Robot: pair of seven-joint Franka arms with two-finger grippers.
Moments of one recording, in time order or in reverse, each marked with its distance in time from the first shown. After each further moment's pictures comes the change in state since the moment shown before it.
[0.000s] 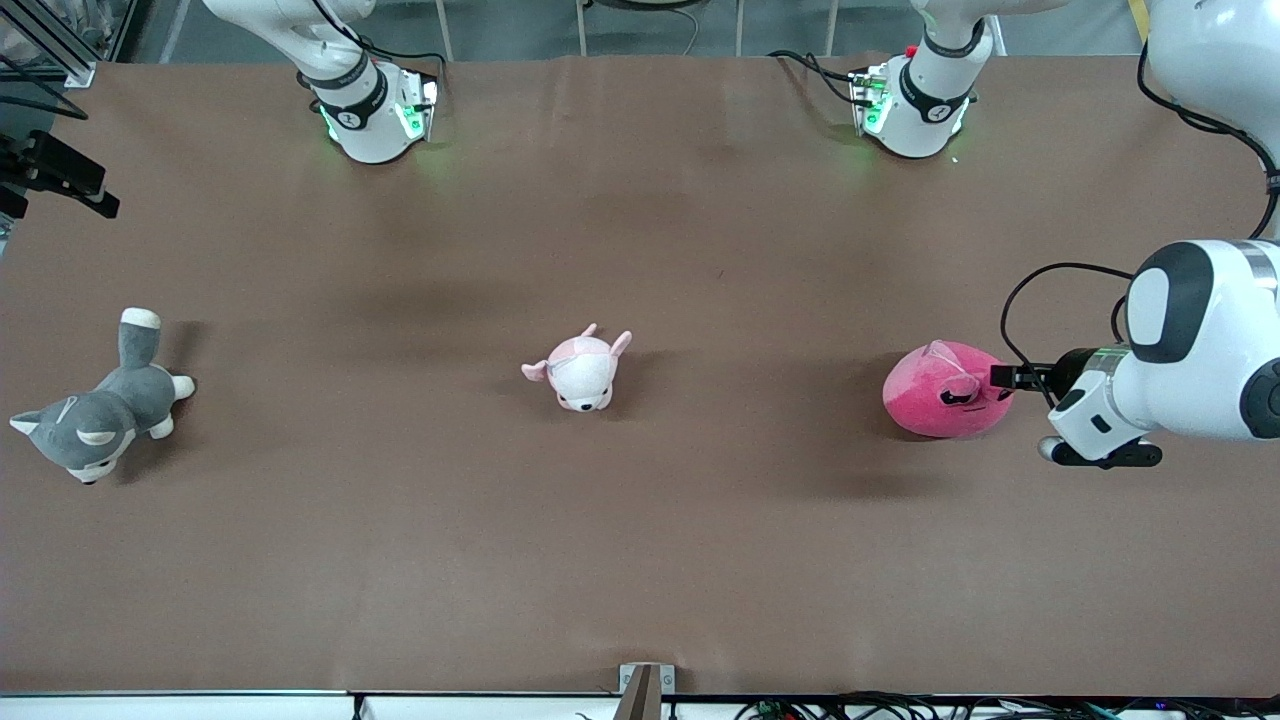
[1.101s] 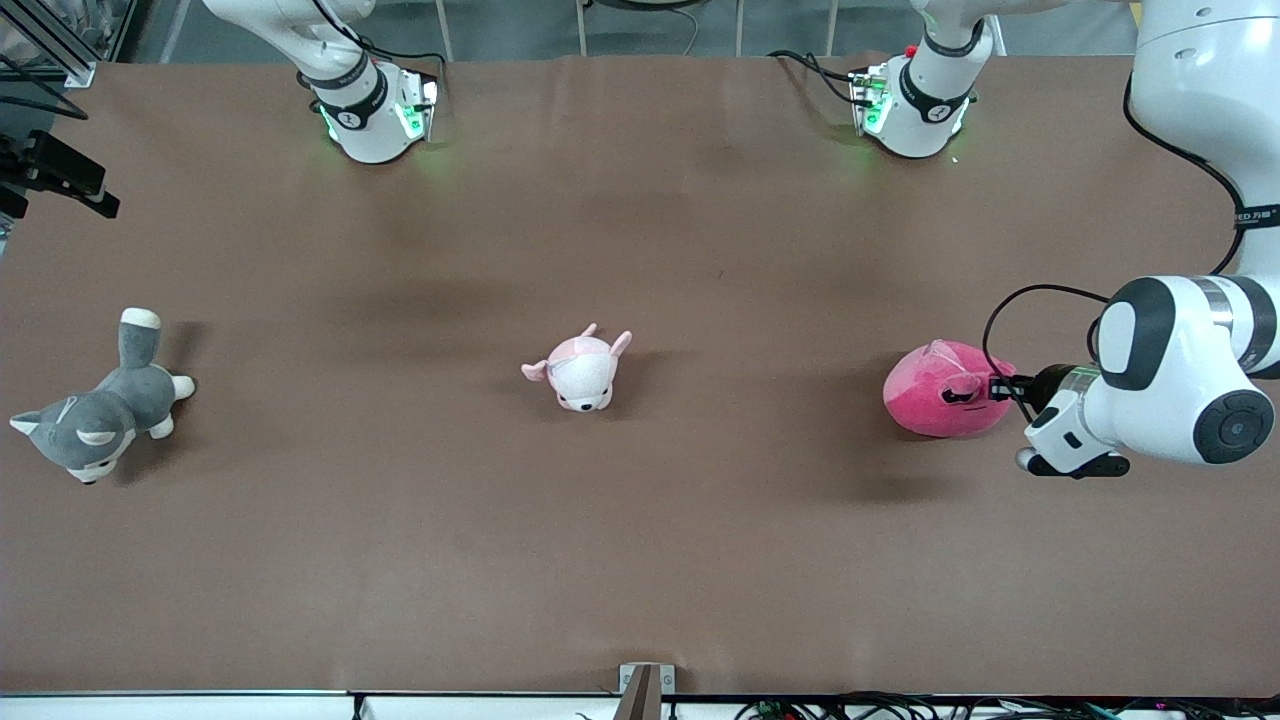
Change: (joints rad) left arm 0.003 0.062 -0.007 -0.010 0.000 0.026 0.000; right arm 0.000 0.000 0.000 0.000 0.000 0.000 0.000
